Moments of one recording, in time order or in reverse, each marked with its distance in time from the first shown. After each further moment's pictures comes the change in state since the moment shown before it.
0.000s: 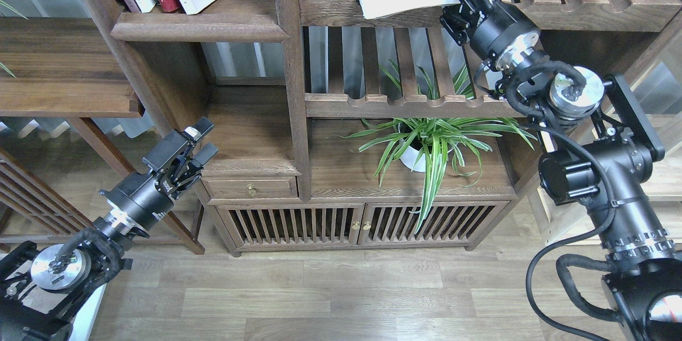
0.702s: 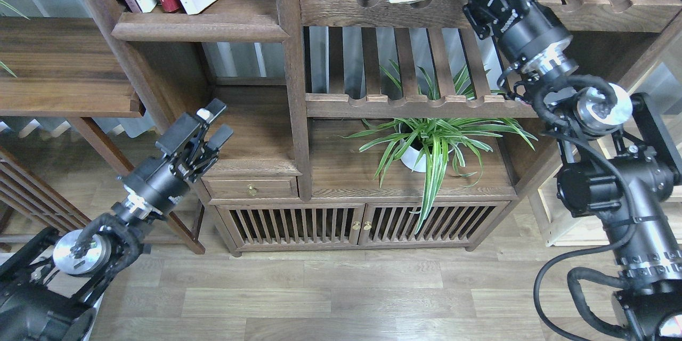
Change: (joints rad) left arm -0.079 -0.099 -0.020 0.004 0.014 0.000 -0.007; right arm -0.103 -0.031 0.112 0.085 0.087 0.111 -0.046
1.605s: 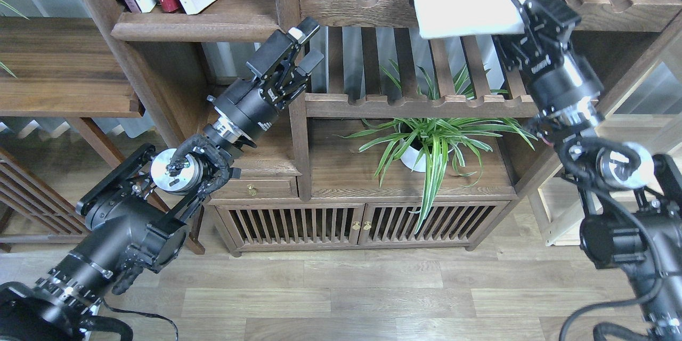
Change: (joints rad) left arm -0.370 -0.264 0.083 0.205 0.012 0.000 0.000; right arm -0.246 -0.053 0.022 0.070 0.032 0.310 -0.032
